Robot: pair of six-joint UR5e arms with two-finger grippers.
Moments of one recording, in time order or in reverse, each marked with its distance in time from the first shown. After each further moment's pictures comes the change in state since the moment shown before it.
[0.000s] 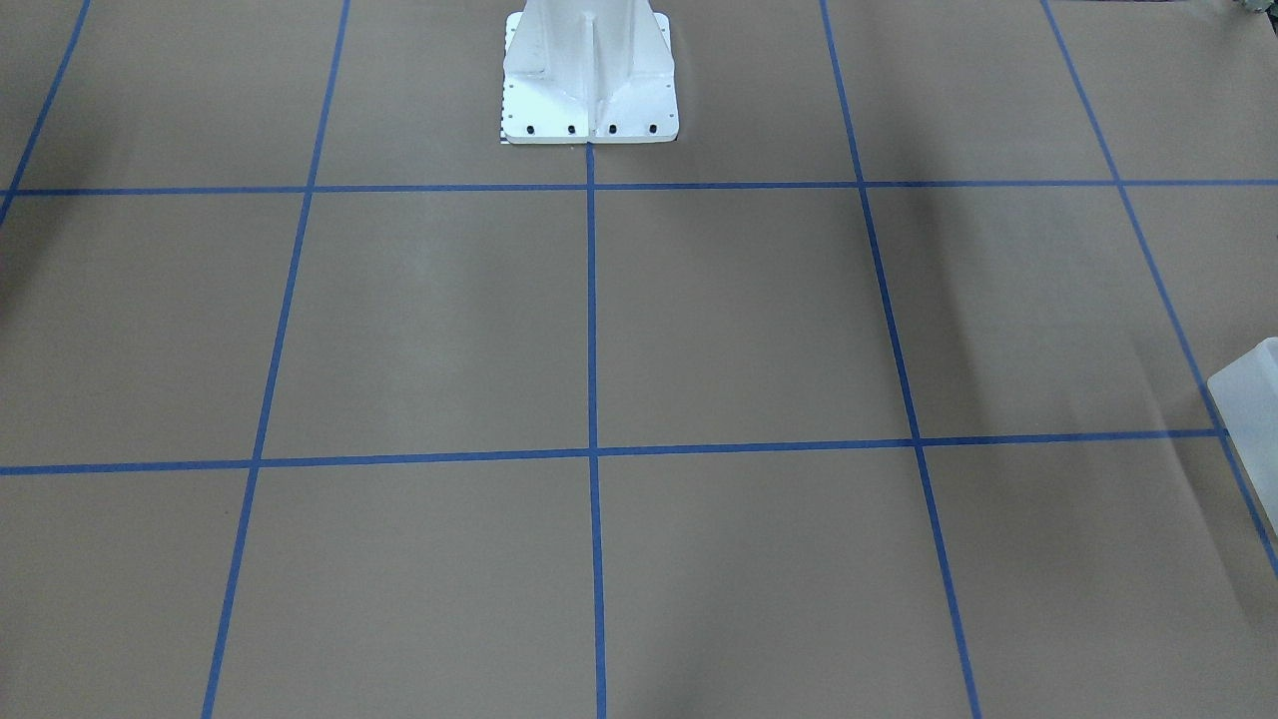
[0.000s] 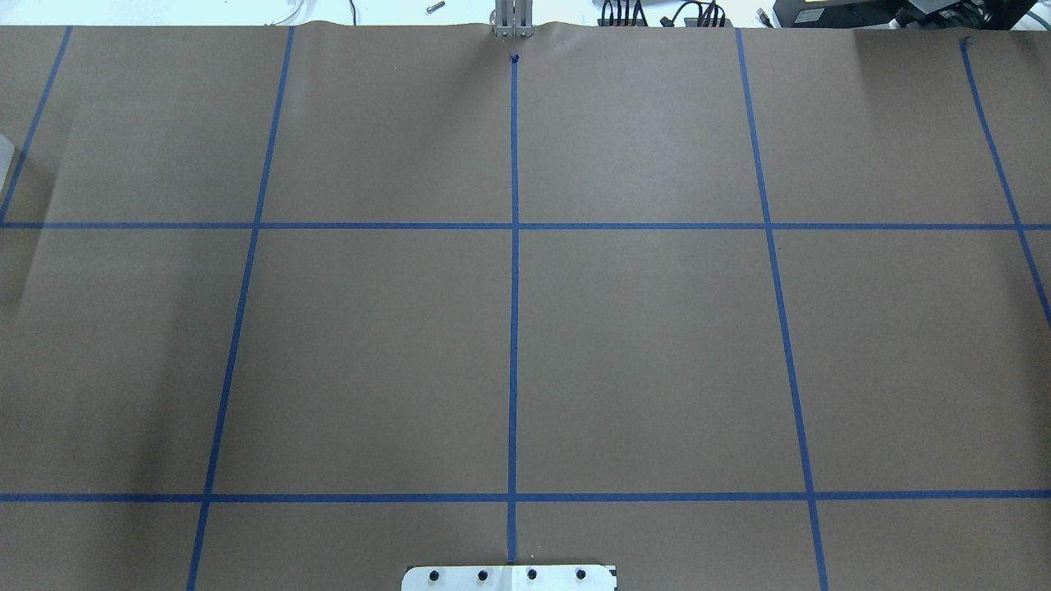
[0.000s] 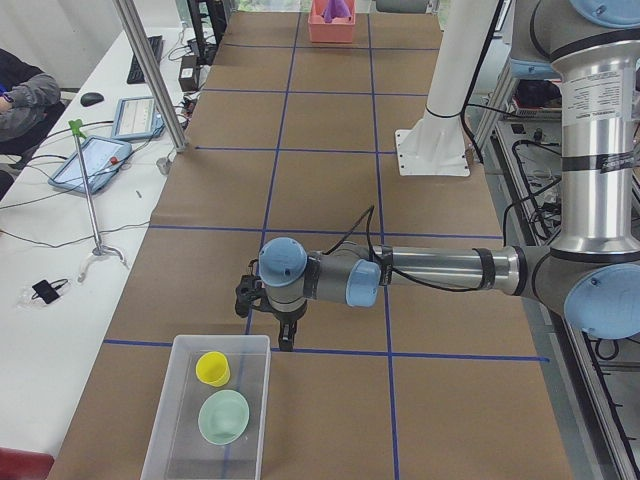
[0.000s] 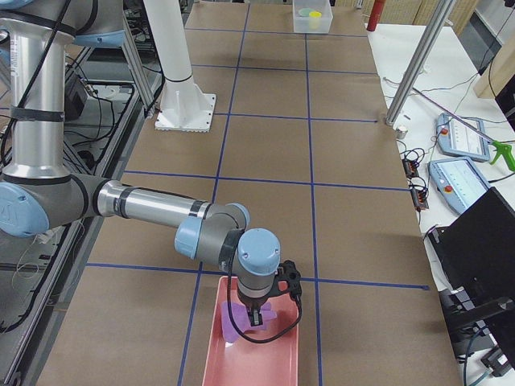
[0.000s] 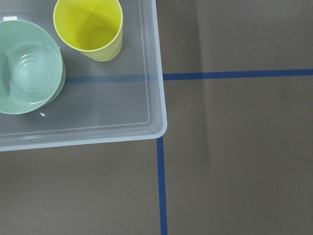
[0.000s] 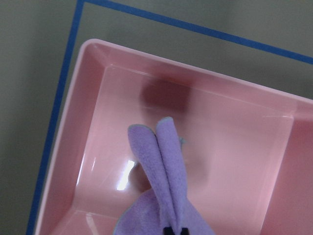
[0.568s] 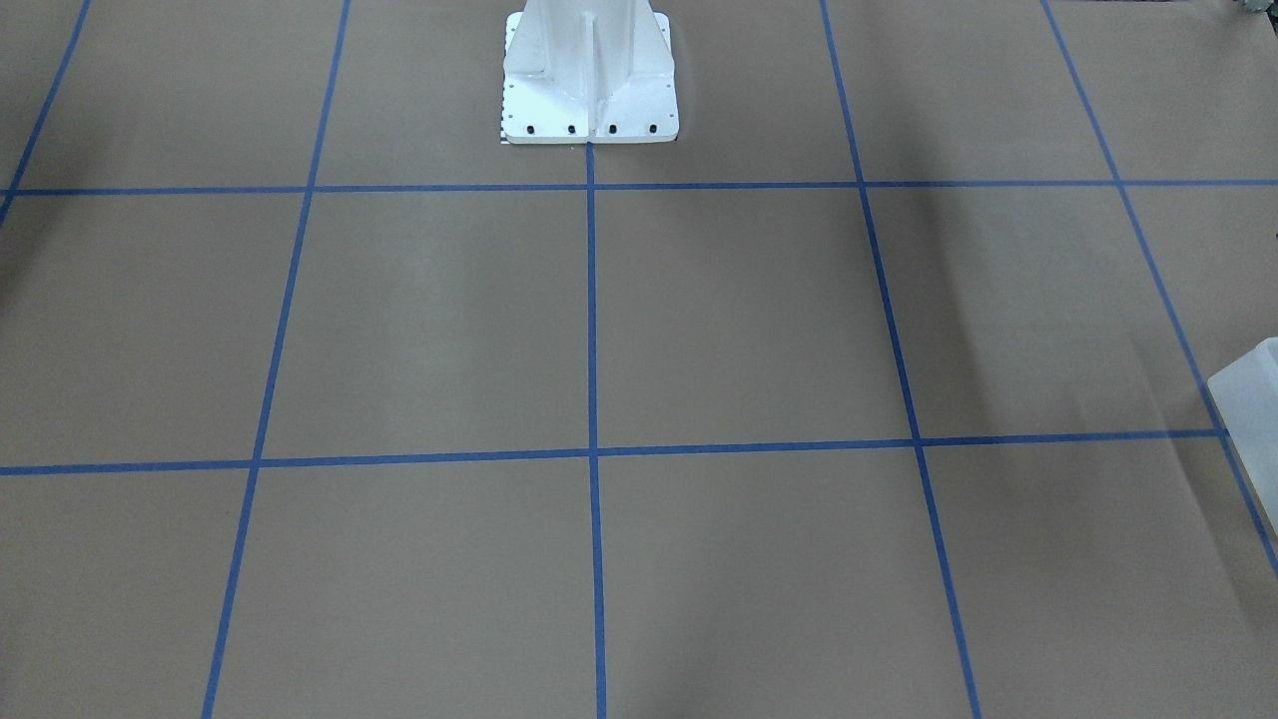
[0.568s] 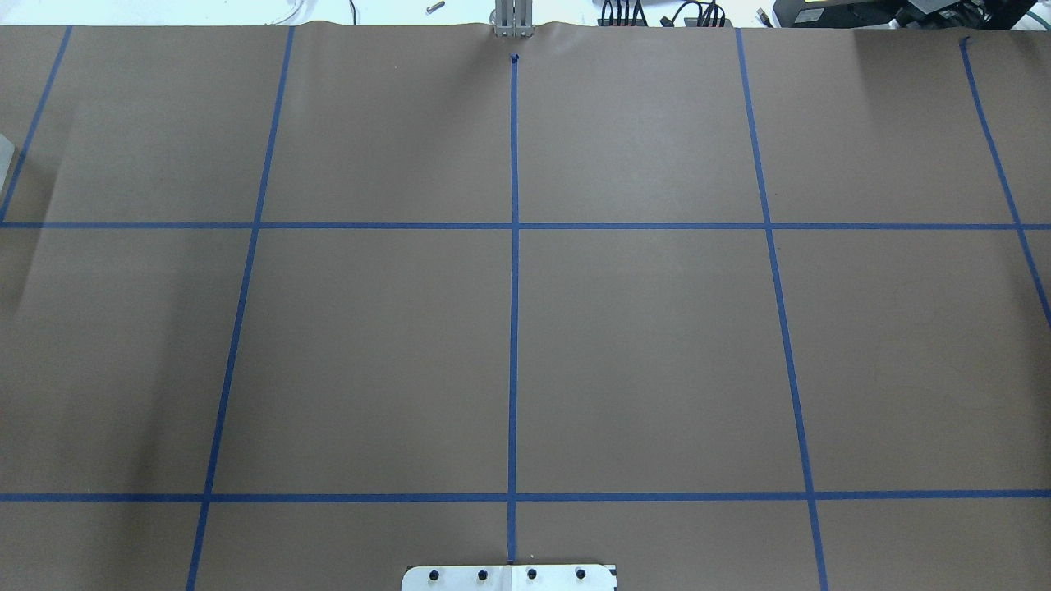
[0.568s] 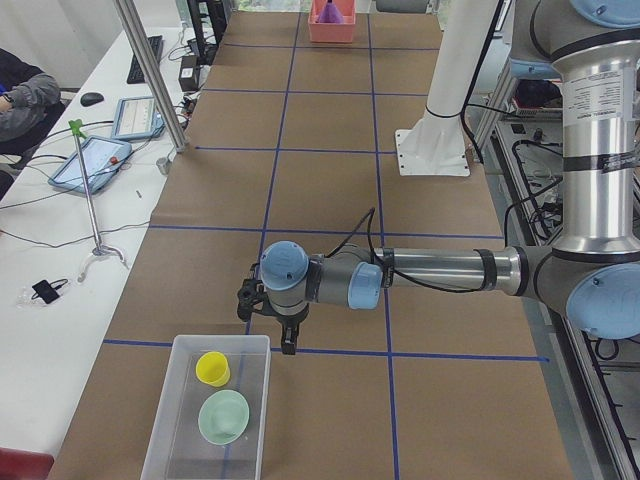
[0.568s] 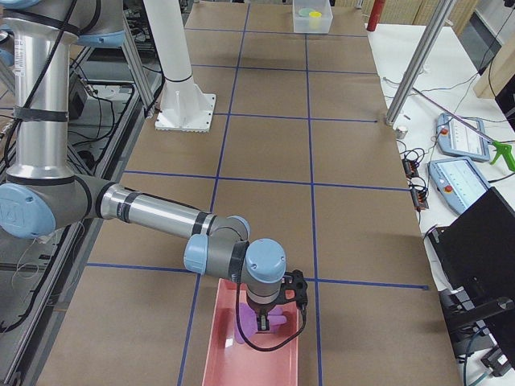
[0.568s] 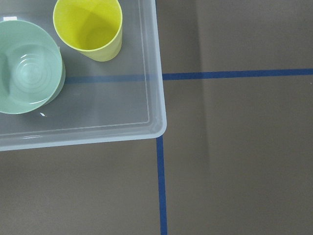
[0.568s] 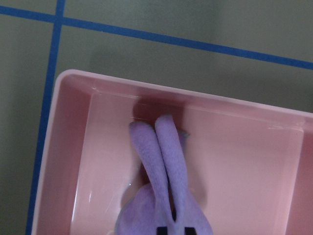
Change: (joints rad) left arm 0.000 0.008 0.011 0.003 0.002 0.000; right arm -0.061 0.012 -0.057 0.115 0.022 0.149
